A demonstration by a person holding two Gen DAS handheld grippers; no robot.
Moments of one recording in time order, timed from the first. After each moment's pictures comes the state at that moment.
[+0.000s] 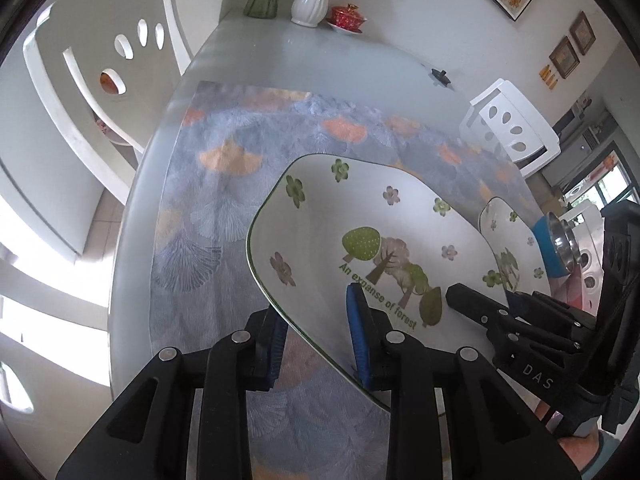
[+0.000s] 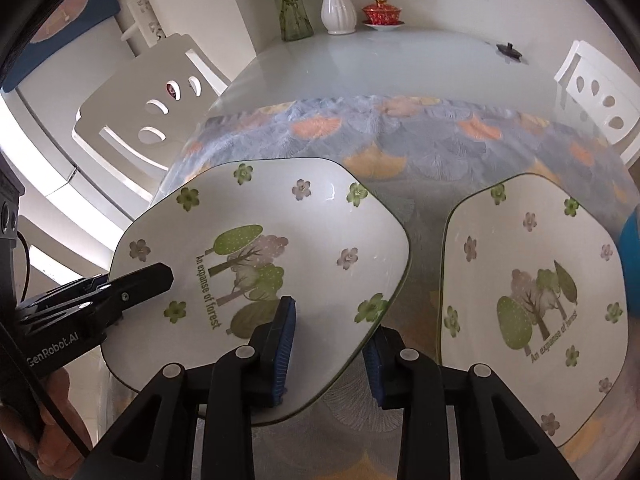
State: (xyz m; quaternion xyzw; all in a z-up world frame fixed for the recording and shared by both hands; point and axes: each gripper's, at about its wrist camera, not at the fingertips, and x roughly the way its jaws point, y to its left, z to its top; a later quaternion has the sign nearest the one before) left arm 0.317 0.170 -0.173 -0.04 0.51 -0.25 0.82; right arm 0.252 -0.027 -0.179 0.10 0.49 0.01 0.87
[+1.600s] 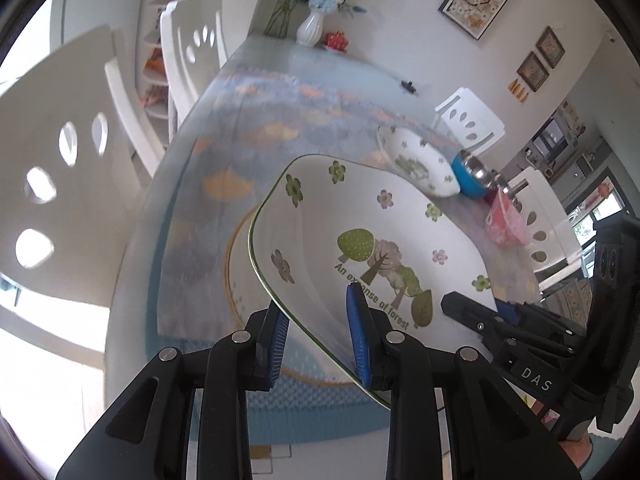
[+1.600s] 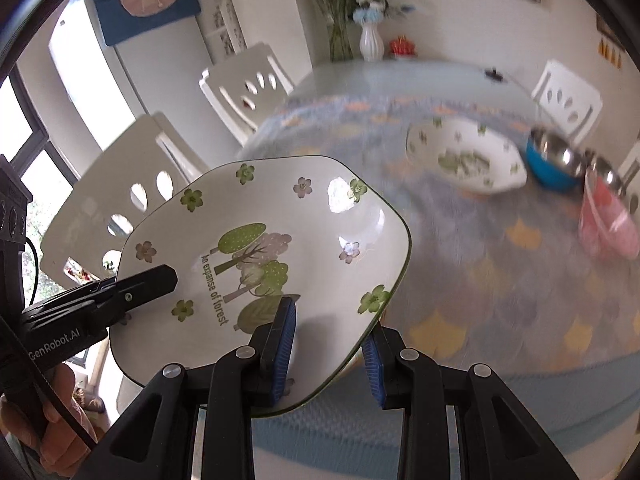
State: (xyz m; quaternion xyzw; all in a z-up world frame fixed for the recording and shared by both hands) left arm 0.029 0.218 -0.124 -0.09 0.48 -0.22 0.85; right arm -0.034 0.016 -0.132 0.09 0.47 0.05 0.88
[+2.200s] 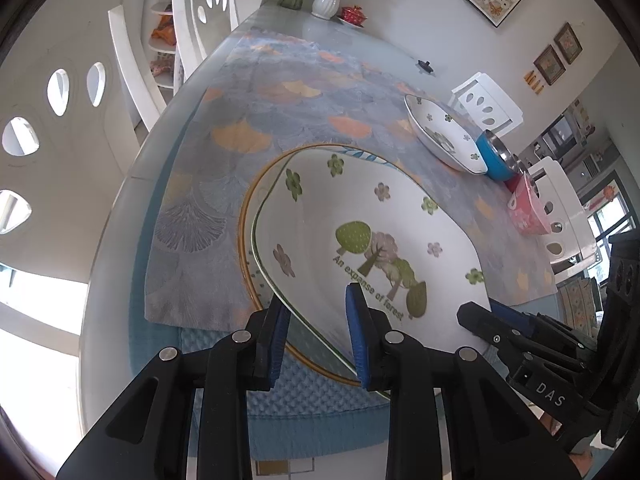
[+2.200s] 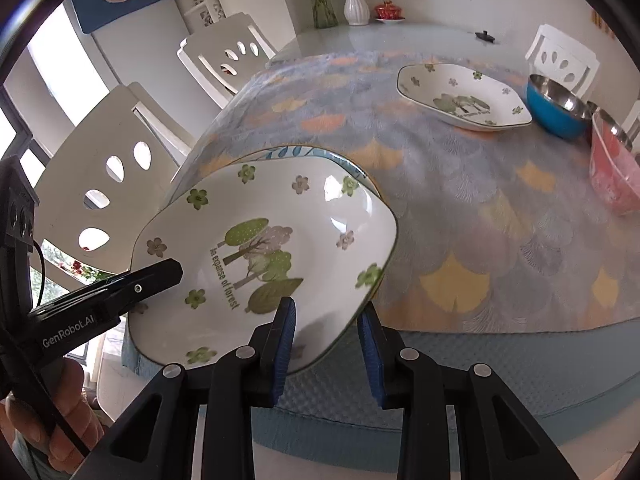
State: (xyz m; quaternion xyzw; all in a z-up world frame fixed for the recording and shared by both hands) left arm 0.038 0.223 -0.173 -0.10 0.51 -0.21 0.83; right arm -0.033 0.021 -0.173 0.10 0.49 0.03 0.86
